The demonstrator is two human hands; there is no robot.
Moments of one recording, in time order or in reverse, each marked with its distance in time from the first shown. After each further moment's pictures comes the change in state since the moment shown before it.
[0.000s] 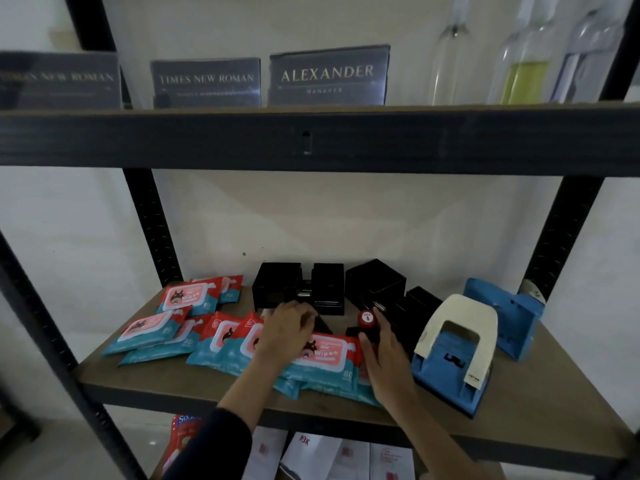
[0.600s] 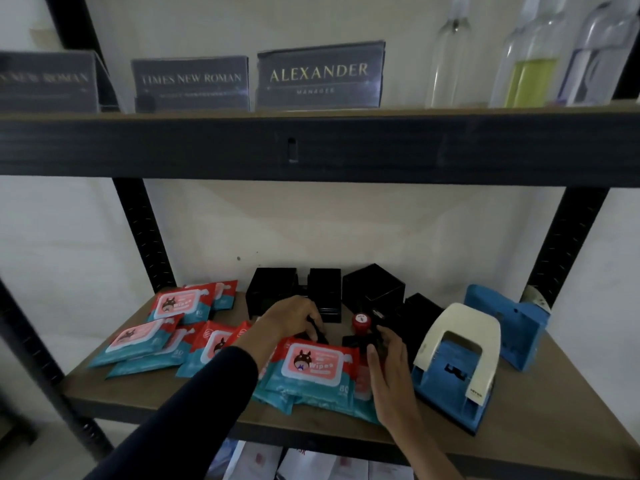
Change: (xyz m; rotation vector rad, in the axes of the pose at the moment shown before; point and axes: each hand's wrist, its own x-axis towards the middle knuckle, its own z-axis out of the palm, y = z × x) left_hand 0.077 -0.015 0.008 0.034 -0.552 0.178; right_hand -0.010 -0.007 -0.007 0.154 0.106 -0.029
